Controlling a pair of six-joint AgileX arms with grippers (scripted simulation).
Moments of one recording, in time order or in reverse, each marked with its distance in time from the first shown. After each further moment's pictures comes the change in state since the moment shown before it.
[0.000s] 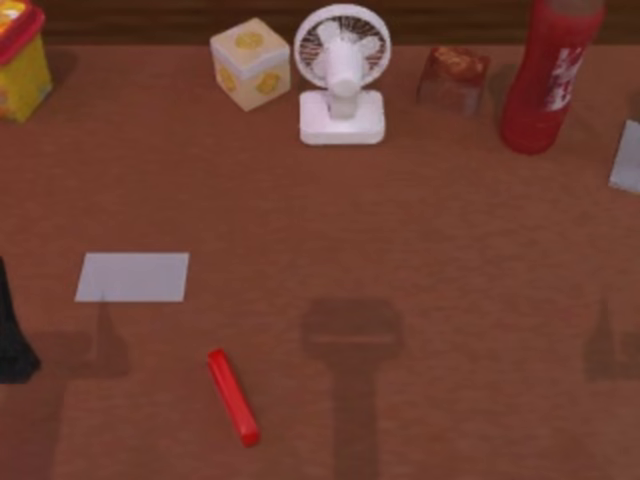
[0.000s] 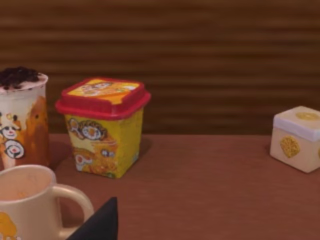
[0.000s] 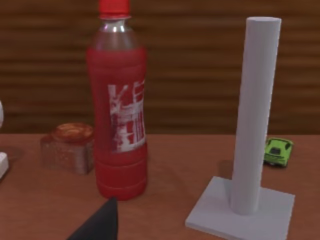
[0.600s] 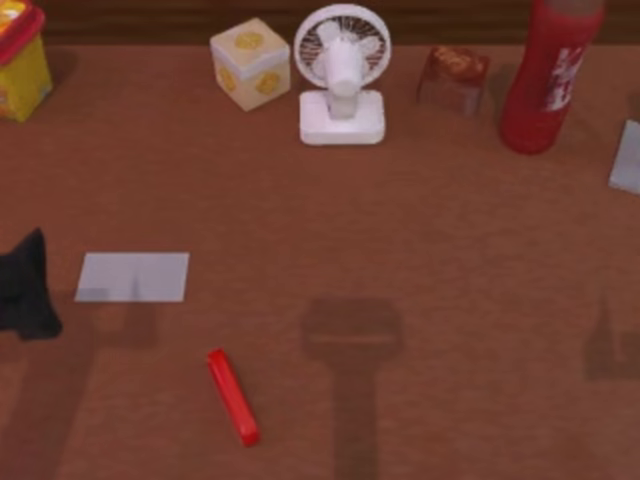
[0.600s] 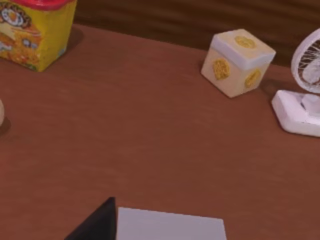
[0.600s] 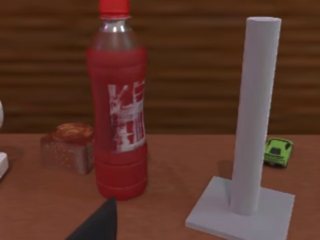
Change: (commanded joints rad) left arm -0.136 0.380 0.330 -0.262 -0.001 -0.254; right arm 0.000 0.000 0.000 0.000 0.000 0.000
